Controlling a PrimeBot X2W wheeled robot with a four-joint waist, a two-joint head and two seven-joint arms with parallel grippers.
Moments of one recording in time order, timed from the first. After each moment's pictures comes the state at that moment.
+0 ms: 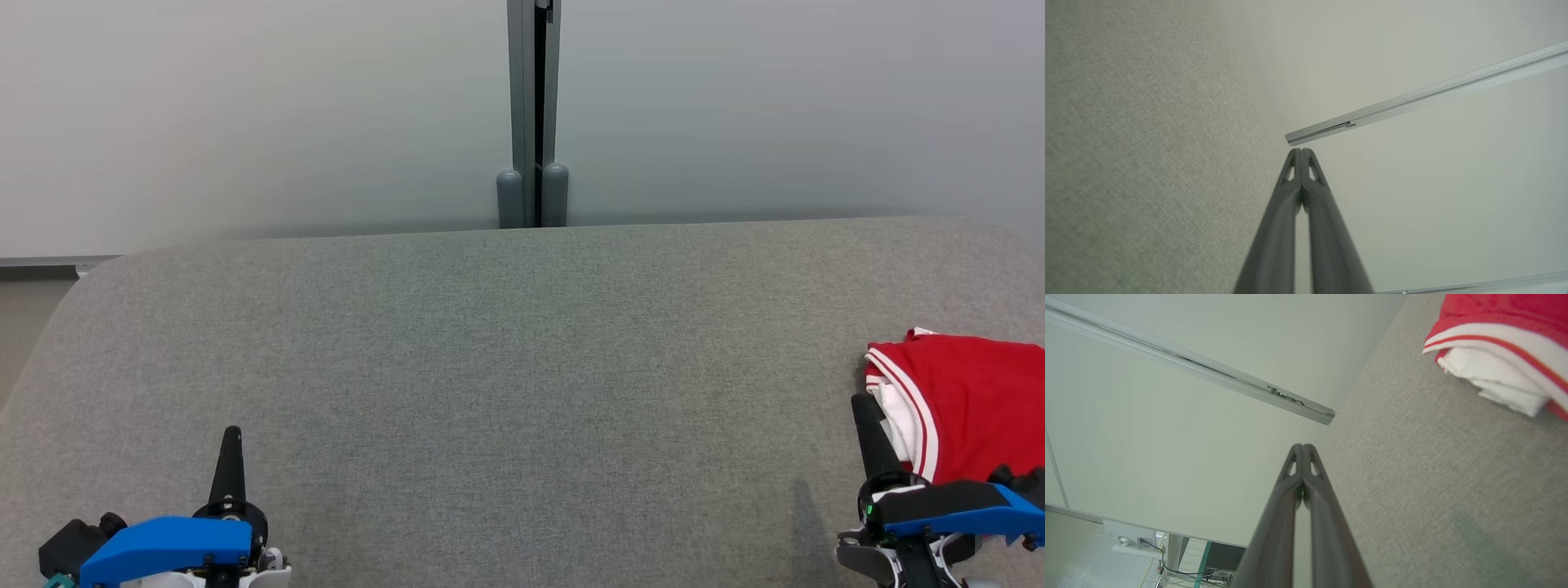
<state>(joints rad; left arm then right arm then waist) -0.07 0.05 0.10 0.33 -1.21 -0.13 0.01 -0.13 -0.04 -0.11 0.34 1.17 0.13 0.01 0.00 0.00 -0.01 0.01</state>
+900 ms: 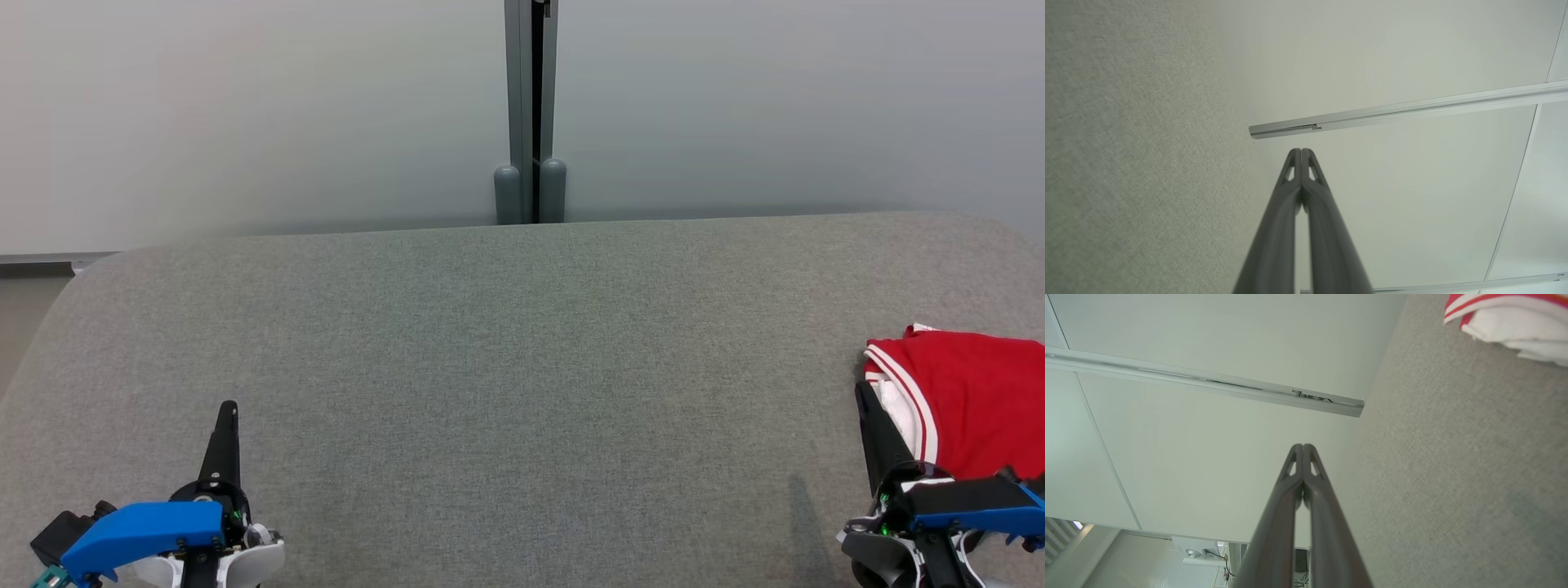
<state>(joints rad) -0.09 0.05 0.11 0.28 -1.44 -0.13 0.07 -0.12 -0.04 -0.11 0.29 1.42 0.13 0.07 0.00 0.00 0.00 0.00</state>
